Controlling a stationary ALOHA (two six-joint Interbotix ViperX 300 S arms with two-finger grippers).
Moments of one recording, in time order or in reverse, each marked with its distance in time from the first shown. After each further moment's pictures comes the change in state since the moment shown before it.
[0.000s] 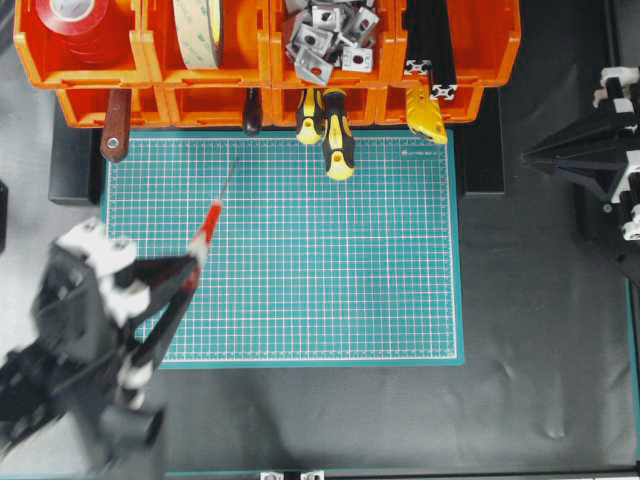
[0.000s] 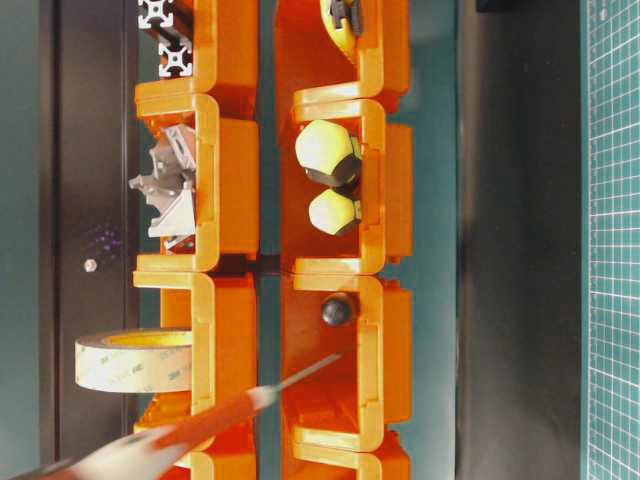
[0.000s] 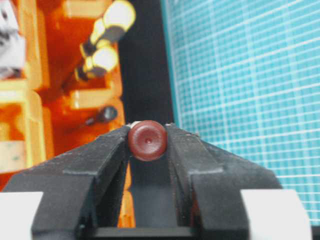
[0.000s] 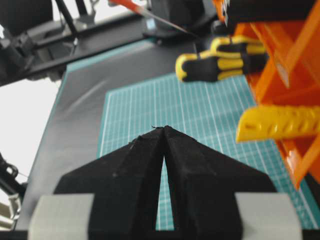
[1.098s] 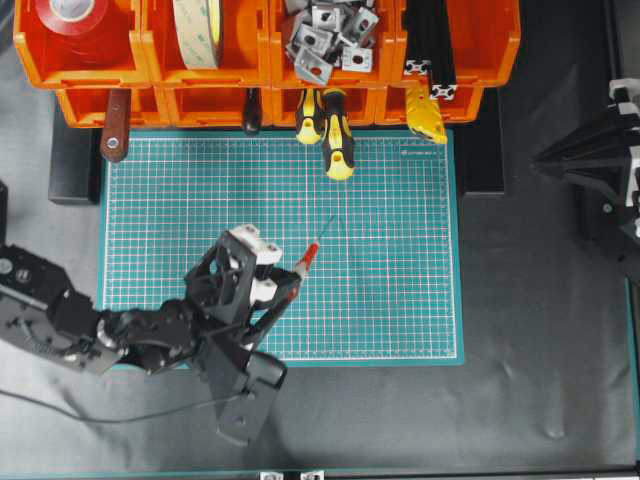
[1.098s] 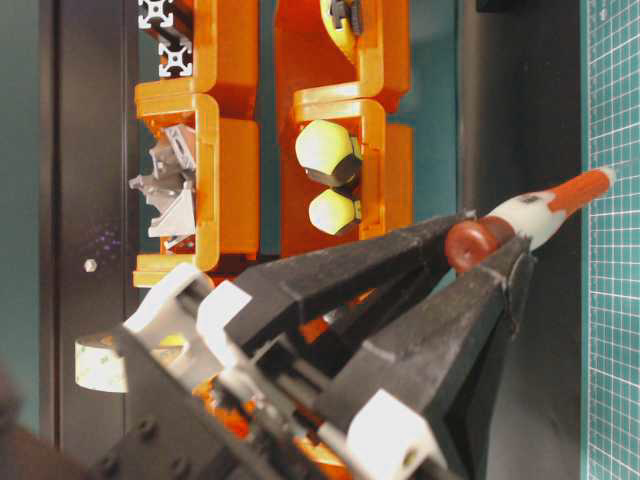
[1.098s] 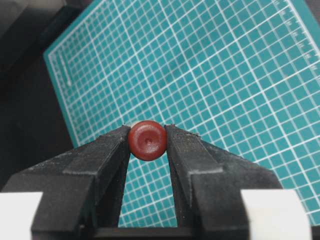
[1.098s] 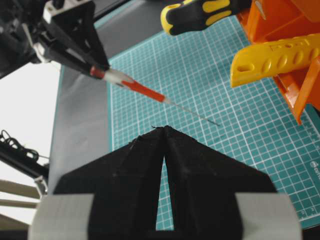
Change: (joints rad) left arm 0.282 0.201 0.175 0.000 -0.667 0.032; right arm 0.005 -0.046 -0.034 0.000 0.198 0.175
